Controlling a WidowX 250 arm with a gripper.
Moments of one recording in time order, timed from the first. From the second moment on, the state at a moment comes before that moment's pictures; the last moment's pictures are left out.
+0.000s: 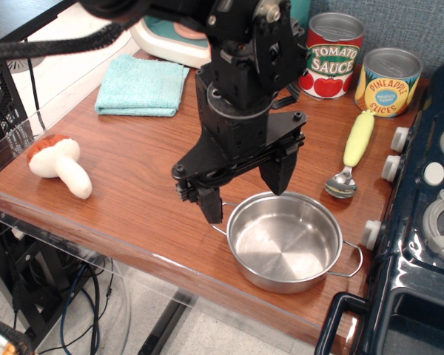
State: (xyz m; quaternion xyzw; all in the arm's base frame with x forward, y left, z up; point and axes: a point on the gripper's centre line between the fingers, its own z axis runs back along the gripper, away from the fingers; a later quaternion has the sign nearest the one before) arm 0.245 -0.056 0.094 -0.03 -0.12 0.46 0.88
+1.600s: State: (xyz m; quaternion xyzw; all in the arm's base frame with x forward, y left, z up) arm 0.380 0.145 0.085 0.02 -0.10 0.70 0.71
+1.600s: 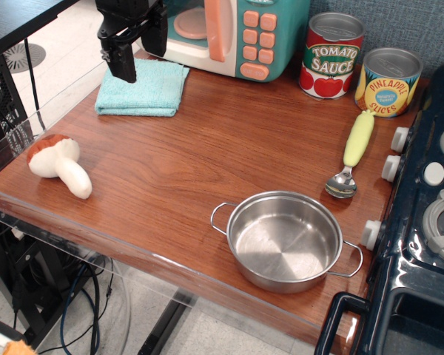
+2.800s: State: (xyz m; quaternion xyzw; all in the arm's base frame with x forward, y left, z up) arm 0.405 0.158 0.016 0.06 -0.05 0.73 0.68
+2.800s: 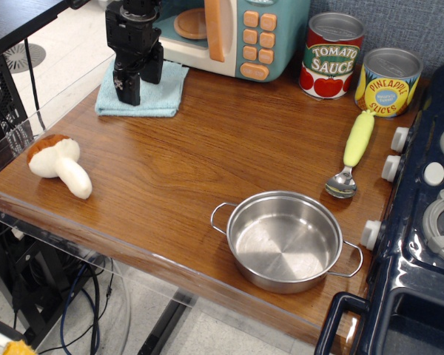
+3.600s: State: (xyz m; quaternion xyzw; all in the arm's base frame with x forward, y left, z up) arm 0.380 -0.023 0.015 0.05 -0.06 0.61 0.79
